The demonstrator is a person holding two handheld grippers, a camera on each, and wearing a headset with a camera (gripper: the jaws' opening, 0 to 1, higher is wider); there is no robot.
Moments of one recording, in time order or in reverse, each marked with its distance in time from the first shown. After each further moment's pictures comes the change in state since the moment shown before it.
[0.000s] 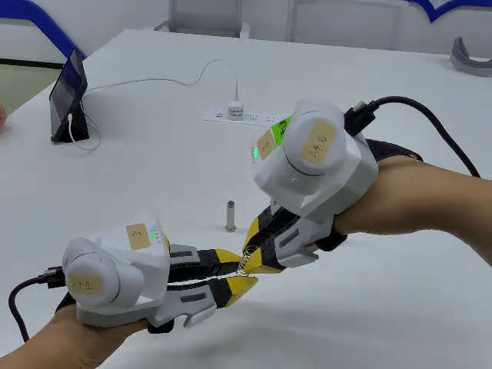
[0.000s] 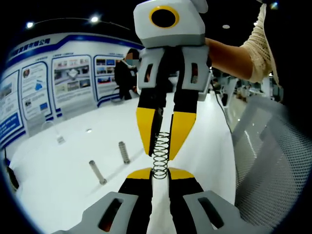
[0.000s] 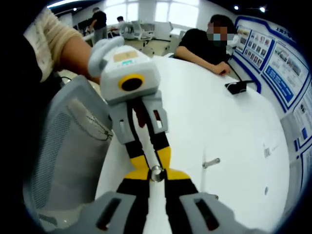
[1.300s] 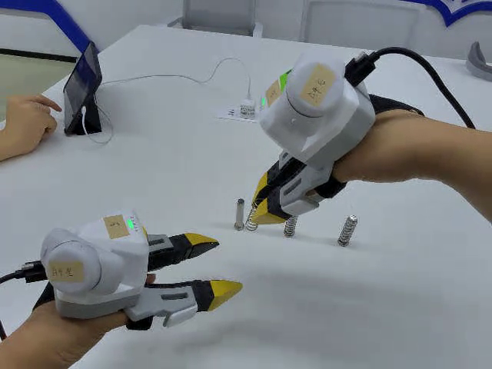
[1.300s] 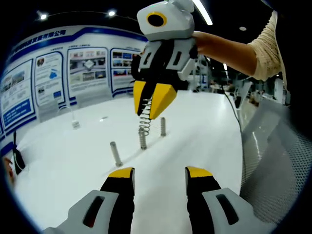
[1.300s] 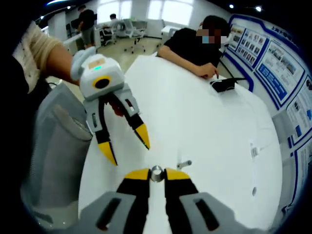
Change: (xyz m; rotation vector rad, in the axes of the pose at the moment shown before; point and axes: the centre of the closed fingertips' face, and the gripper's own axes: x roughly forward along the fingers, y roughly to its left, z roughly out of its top) left arm -0.026 0.028 -0.022 -0.092 0.034 0.115; right arm -0.010 -0.058 0.006 0.019 0.029 -0.070
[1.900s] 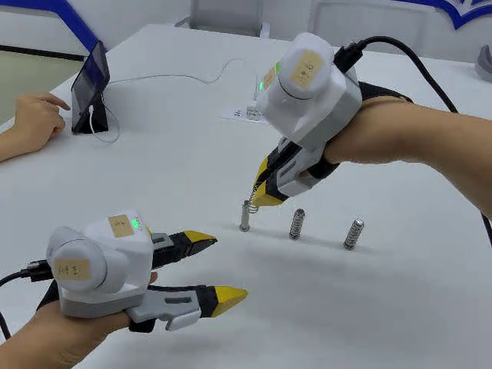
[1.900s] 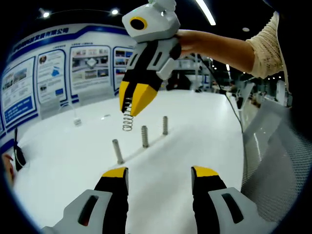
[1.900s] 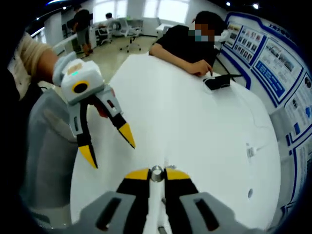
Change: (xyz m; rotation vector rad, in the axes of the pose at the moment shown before) left arm -0.002 0.003 -0.002 -0.018 0.007 0.016; right arm 0.009 -0.031 0.003 0.018 0.016 -0.022
